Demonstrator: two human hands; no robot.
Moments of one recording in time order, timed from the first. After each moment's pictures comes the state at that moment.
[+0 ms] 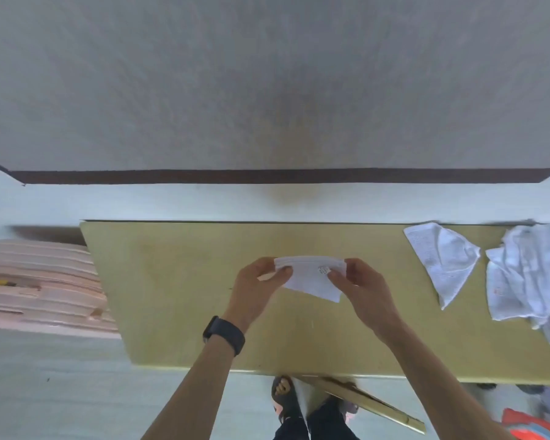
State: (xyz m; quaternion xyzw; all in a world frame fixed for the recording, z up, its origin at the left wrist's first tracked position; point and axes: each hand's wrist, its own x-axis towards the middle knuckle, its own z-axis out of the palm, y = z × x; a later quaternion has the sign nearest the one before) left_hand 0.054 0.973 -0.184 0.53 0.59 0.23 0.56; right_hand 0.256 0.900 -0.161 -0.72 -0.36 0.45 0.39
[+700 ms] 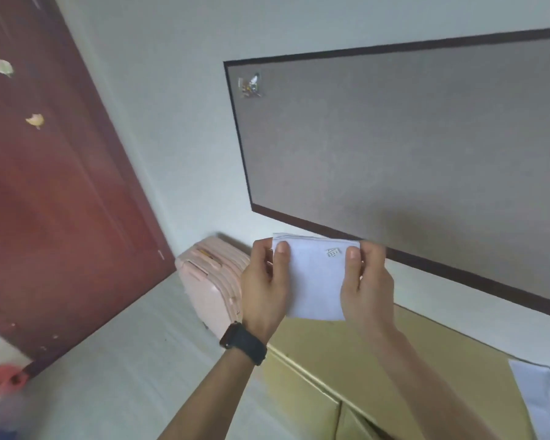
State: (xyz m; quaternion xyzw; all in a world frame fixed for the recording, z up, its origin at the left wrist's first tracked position) left_hand -0.033 0.728 0.078 0.47 0.62 0.61 0.16; right_hand 0.105 0.774 0.056 -0.48 -0.64 0.25 0.54
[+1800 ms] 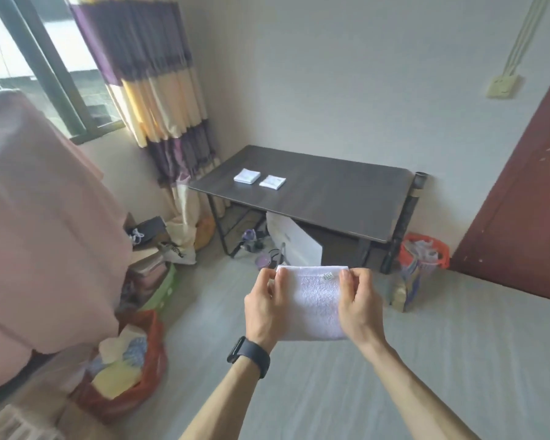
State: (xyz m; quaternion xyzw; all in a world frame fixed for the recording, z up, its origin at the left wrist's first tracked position) left_hand -0.453 -0.250 -0.003 -0.18 0.79 0.56 -0.17; right_hand -0.482 -0.092 -0.017 0.00 -0.82 0.56 0.13
